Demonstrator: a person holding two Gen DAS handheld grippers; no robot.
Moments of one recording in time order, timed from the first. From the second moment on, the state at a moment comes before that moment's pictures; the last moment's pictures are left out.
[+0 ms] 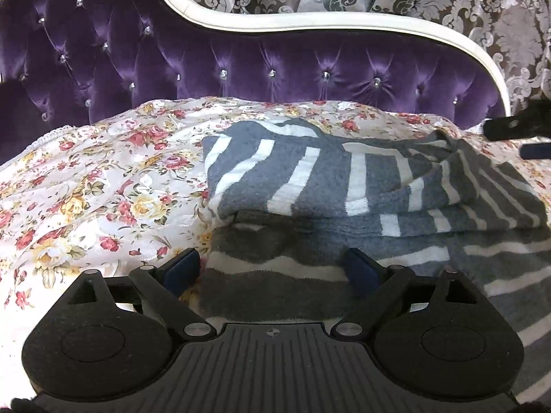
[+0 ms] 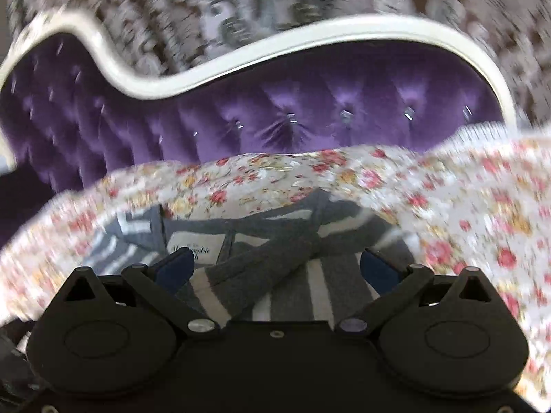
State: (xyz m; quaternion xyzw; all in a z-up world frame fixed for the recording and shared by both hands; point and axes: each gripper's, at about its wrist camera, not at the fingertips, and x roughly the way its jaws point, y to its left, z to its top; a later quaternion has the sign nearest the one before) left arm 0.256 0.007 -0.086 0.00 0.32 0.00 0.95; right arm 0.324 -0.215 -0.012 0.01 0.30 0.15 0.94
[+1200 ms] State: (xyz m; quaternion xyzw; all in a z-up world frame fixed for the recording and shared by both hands) left arm 0.254 0.008 -0.087 0.00 0.32 0.00 0.95; right arm 0.316 -0.206 -0.037 -0.05 0.43 0.11 0.90
